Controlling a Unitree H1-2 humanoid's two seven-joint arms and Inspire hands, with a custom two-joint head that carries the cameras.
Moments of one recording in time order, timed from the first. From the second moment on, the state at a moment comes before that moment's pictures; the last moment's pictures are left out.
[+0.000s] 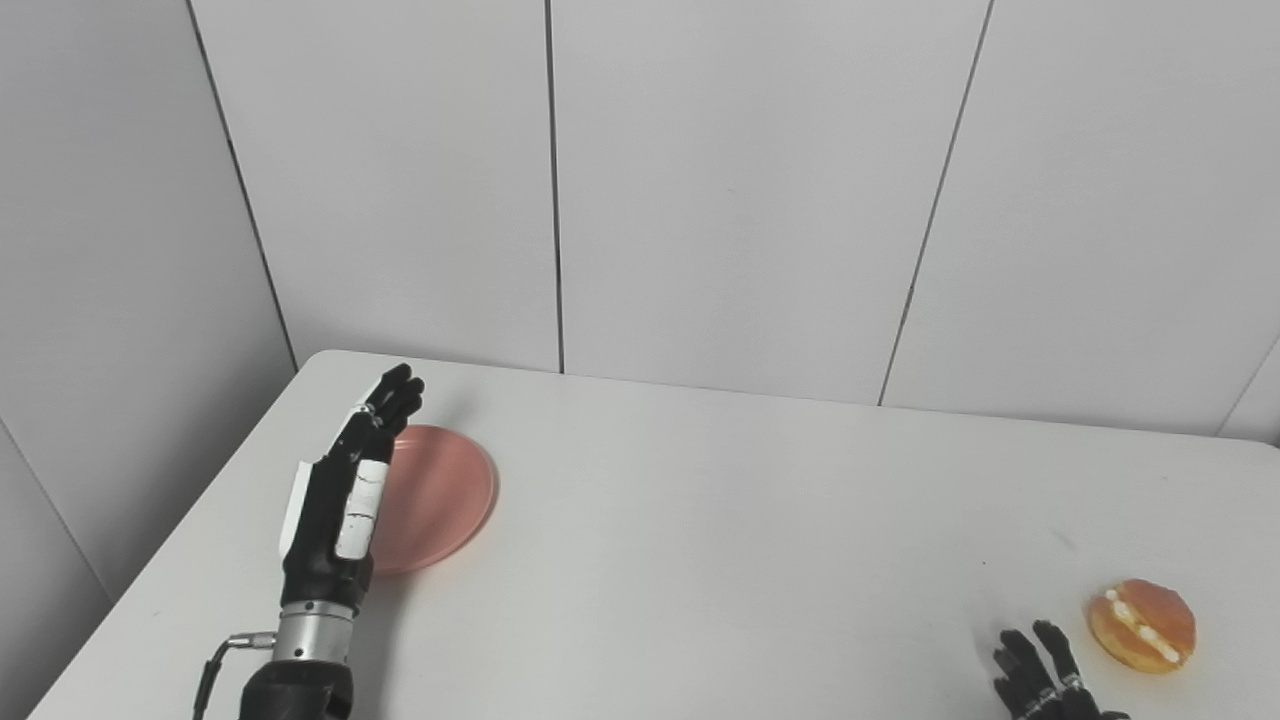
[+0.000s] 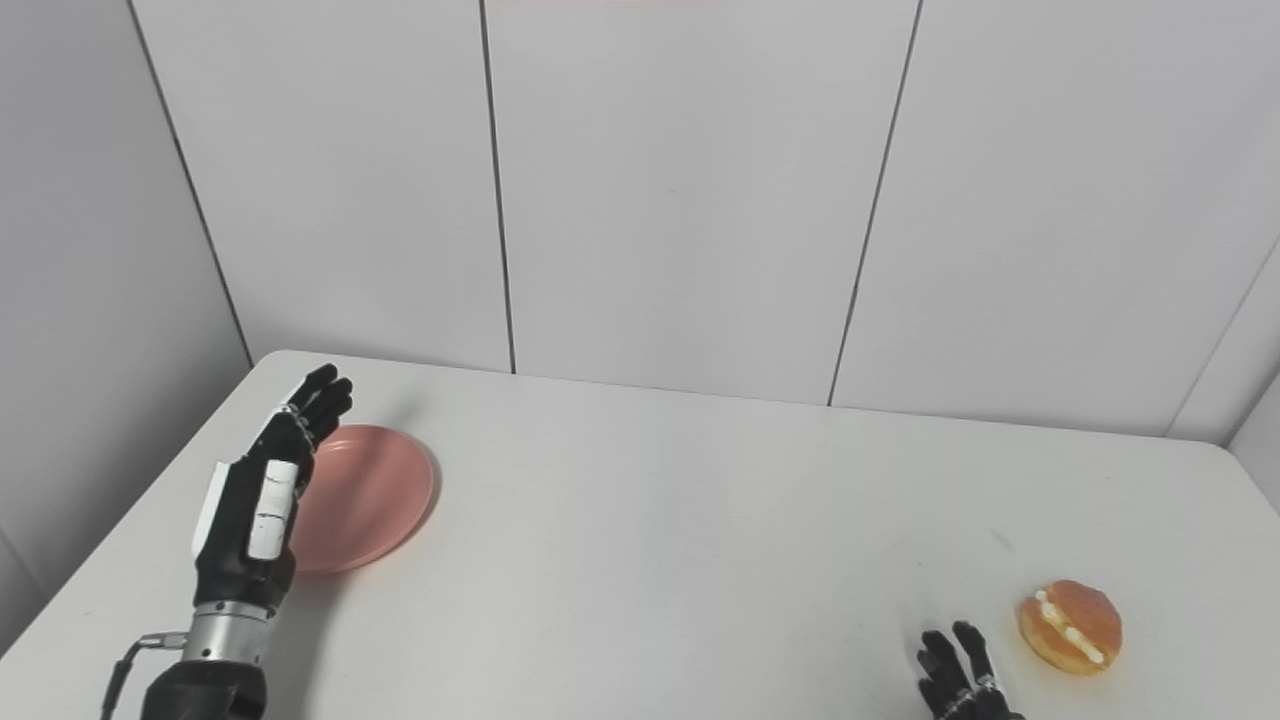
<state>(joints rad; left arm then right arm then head) -0.23 0.20 0.23 -0.06 -0.06 -0.19 0.03 0.10 -0.01 -0.08 -0.10 0.28 -0.07 0.18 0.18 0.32</state>
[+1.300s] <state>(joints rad) -0.48 0.41 0.35 0.73 -0.16 -0.37 0.04 0.10 -0.01 -0.07 -0.09 0.26 -0.07 0.17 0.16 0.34</state>
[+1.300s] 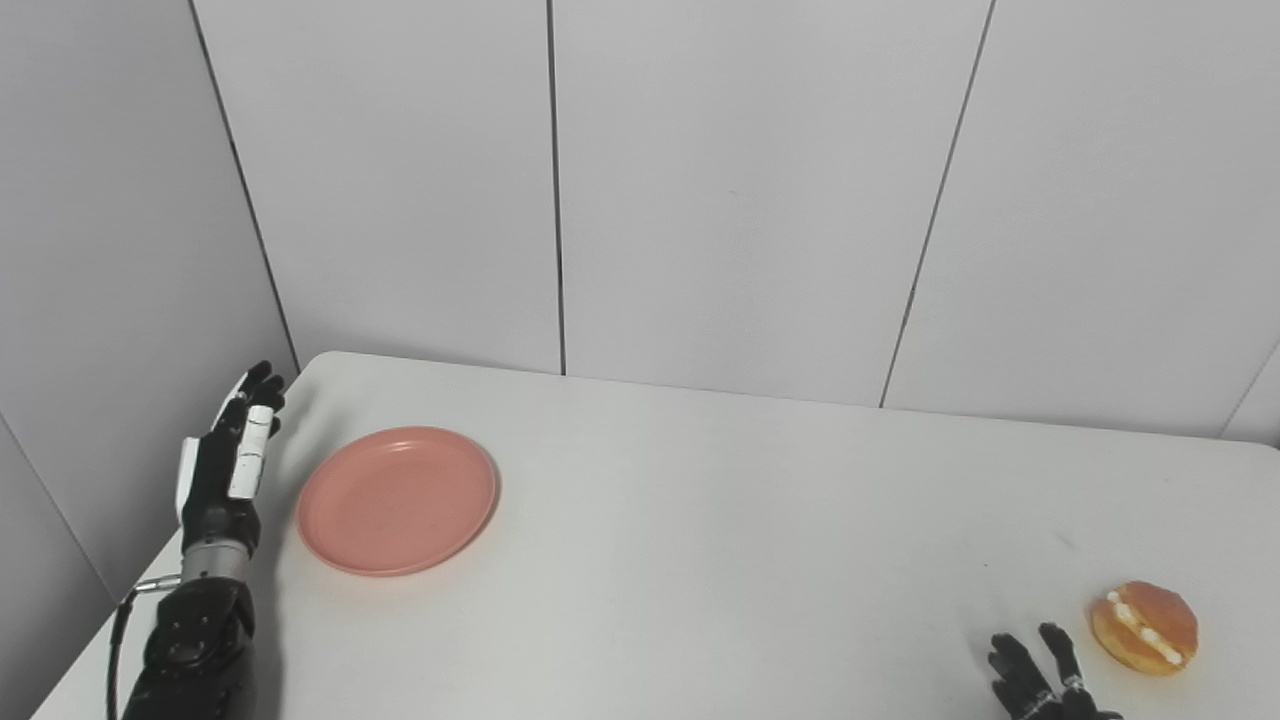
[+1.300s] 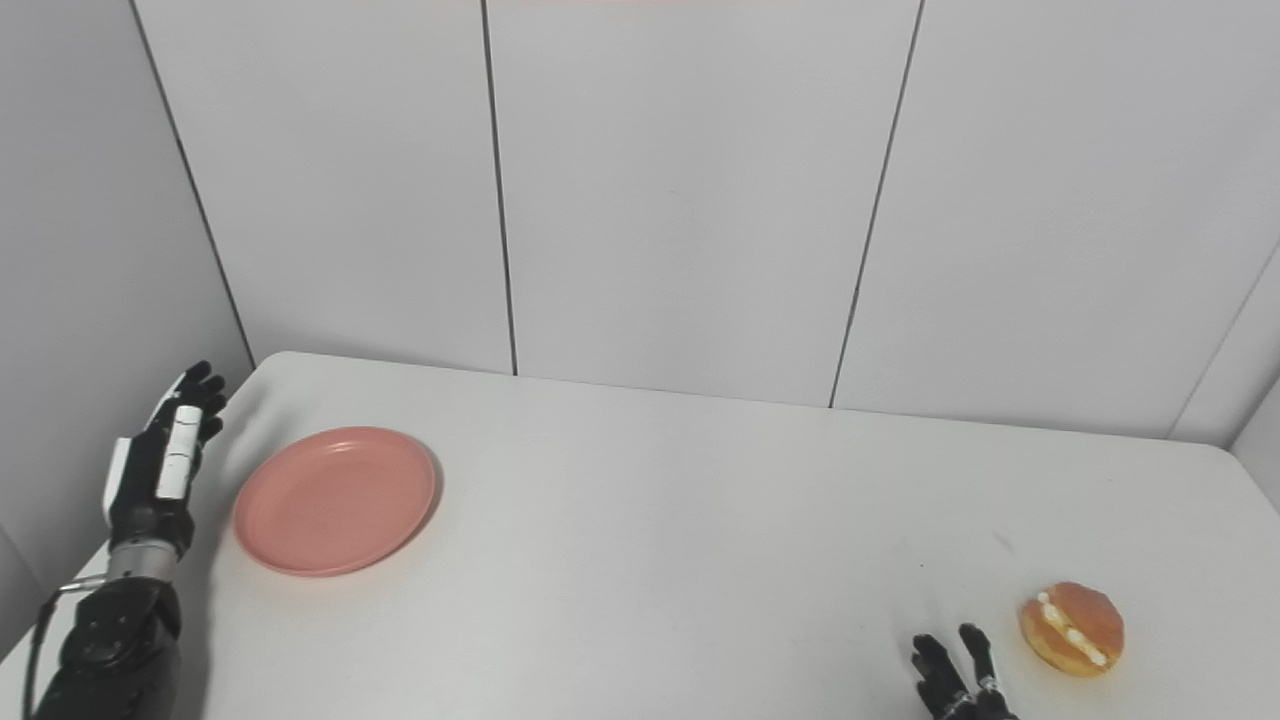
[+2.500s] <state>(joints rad) -0.48 0.38 0.25 0.72 -0.19 -0.29 -0.06 0.11 -0.02 -0.06 -0.11 0.25 -0.07 0.16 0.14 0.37</state>
